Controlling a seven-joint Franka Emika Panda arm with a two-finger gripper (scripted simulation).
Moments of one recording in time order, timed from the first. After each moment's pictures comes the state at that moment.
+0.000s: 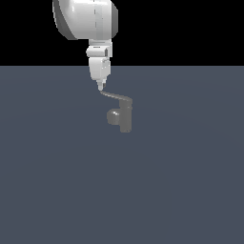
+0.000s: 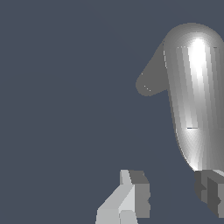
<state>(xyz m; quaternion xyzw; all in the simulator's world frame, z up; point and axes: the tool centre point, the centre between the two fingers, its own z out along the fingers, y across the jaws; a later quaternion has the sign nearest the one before) 0.161 0.084 0.202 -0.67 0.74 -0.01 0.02</state>
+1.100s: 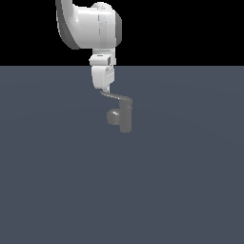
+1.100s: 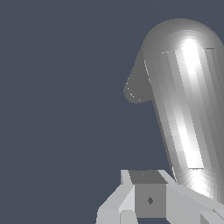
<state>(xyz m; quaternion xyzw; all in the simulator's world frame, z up) 0.138 0.068 0.173 -0.65 0.76 0.00 0.00</state>
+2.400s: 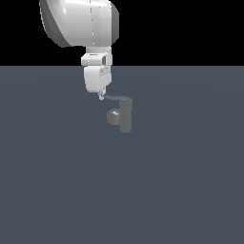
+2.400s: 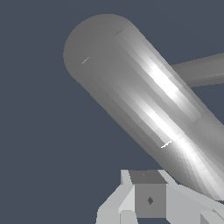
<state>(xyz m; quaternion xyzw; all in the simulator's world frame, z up) 0.080 0.079 0.174 -0.65 0.76 0.00 0.00</state>
